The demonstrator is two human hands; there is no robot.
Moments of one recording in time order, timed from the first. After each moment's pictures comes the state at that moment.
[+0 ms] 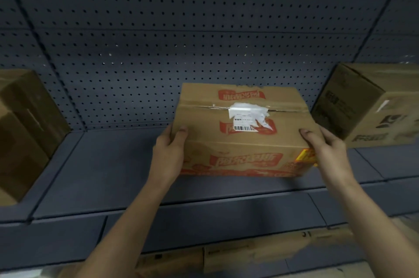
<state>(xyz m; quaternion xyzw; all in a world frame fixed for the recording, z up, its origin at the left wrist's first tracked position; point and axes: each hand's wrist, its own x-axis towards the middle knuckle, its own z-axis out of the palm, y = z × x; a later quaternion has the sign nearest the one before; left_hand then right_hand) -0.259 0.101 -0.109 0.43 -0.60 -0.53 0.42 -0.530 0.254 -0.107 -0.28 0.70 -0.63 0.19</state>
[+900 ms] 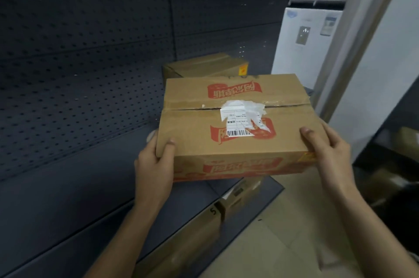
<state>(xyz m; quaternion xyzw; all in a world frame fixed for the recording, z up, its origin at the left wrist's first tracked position) -0.482 0.327 -0.083 0.24 -0.72 -0.54 0.37 -0.637 0.580 -0.070 -0.12 0.71 -0.69 -0.05</state>
